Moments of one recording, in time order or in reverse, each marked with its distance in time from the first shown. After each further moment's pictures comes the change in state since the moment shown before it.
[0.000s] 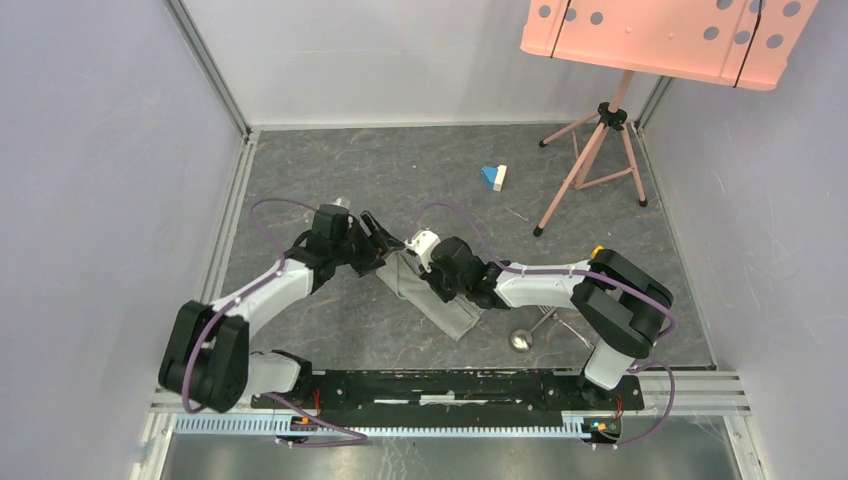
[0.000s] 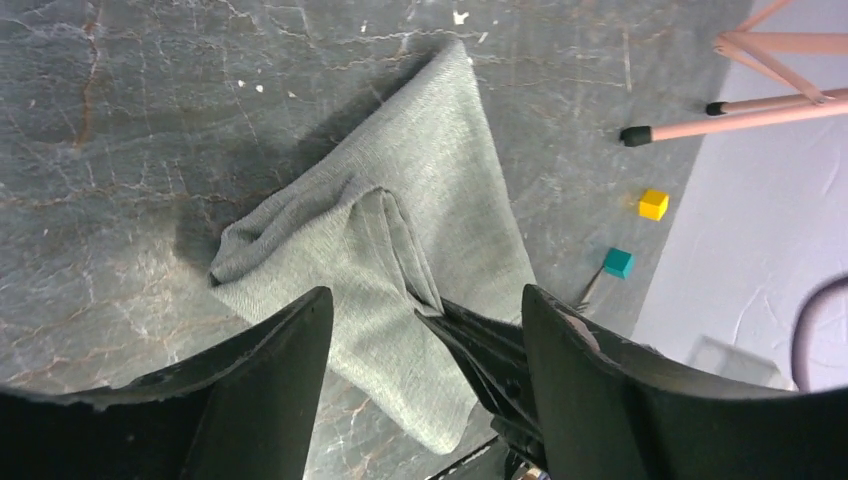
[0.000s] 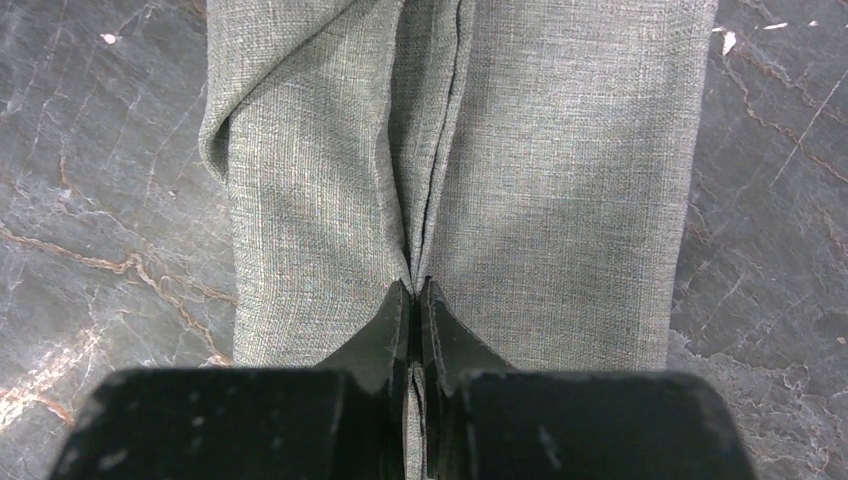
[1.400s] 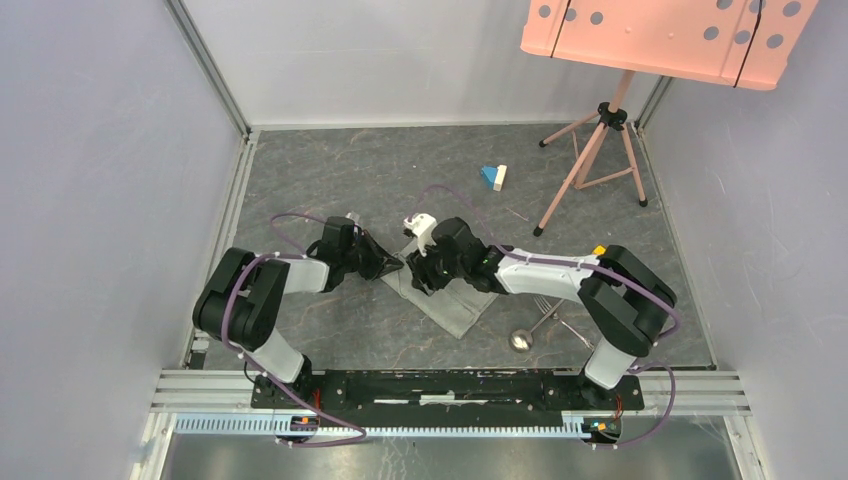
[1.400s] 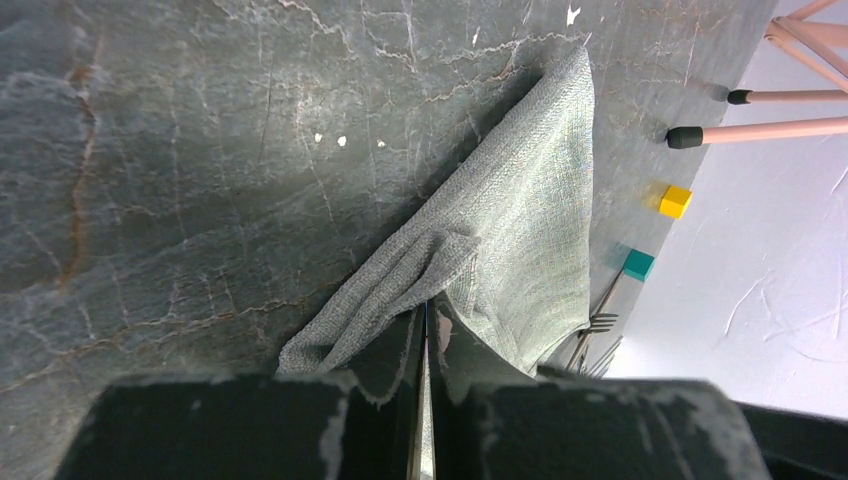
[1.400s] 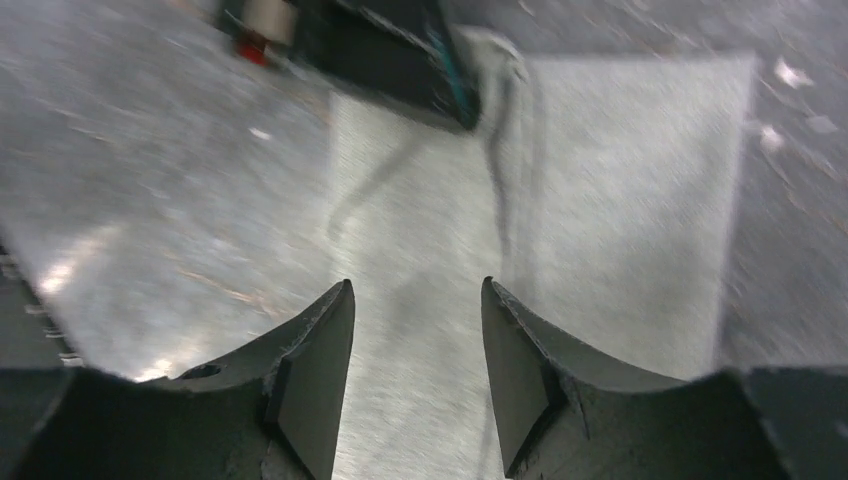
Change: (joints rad) left arm 0.045 0.288 -0.111 0.393 0.142 -0.025; right arm -0.050 -0.015 0.077 -0.059 -0.155 0.065
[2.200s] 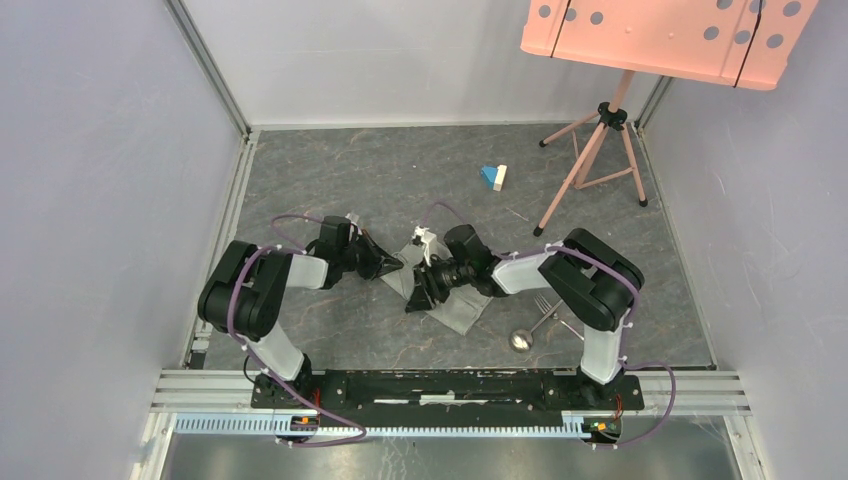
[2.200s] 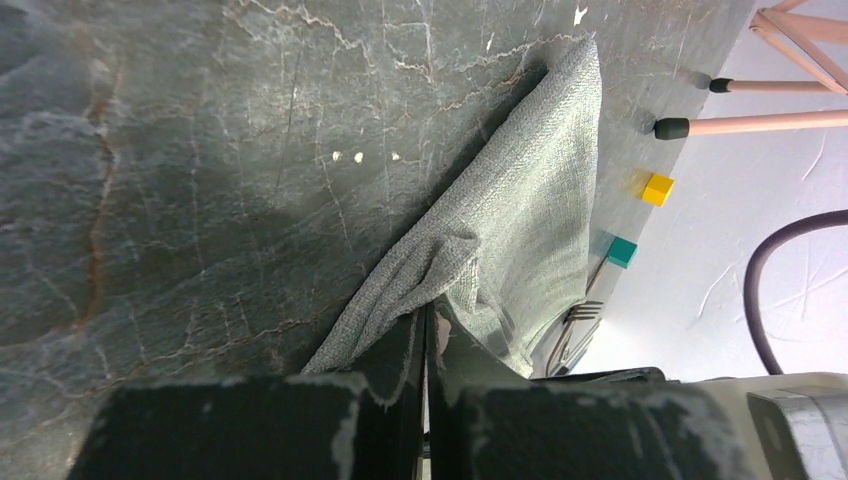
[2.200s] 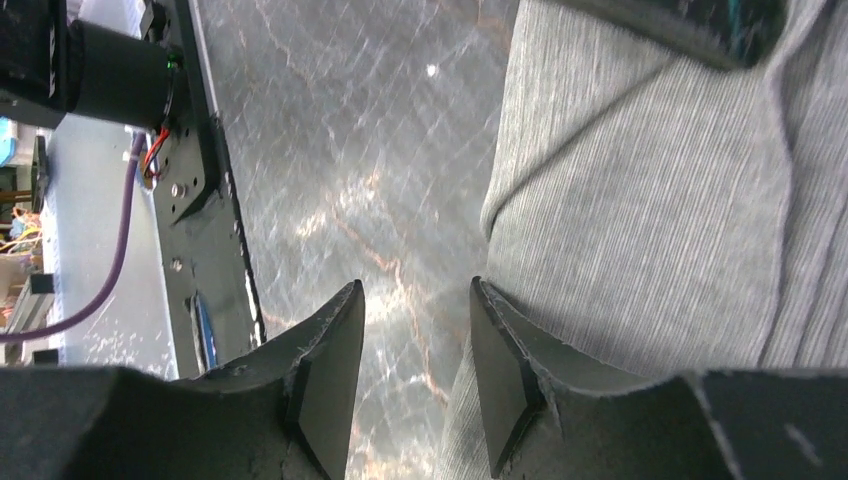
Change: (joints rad) left arm 0.042 0.055 0.008 0.032 0.070 -0.001; right arm -0.095 0.218 -0.066 0.362 -0.621 0.229
